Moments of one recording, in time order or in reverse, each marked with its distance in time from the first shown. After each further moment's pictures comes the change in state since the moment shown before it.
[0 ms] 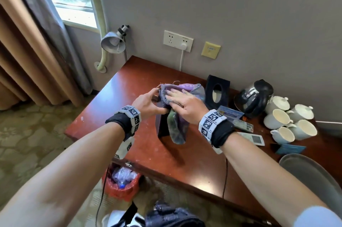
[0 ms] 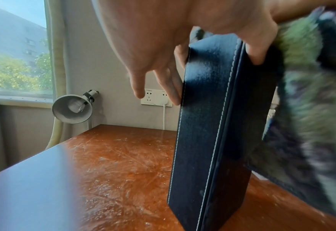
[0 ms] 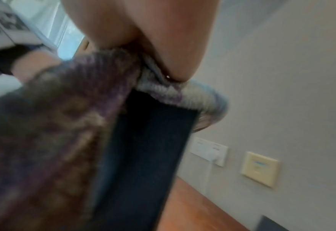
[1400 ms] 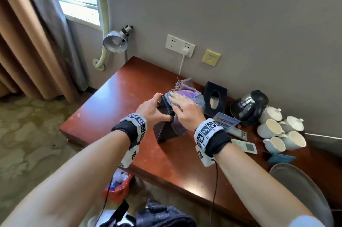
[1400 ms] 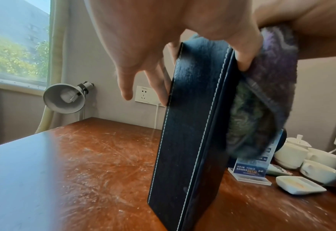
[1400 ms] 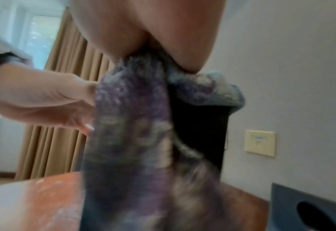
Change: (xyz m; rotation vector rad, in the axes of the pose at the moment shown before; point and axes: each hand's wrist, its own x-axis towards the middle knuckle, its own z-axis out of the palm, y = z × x) left_hand -0.016 0.010 0.016 0.047 0.032 -0.074; right_hand -0.001 -0.026 0.004 -0.004 0.088 0.156
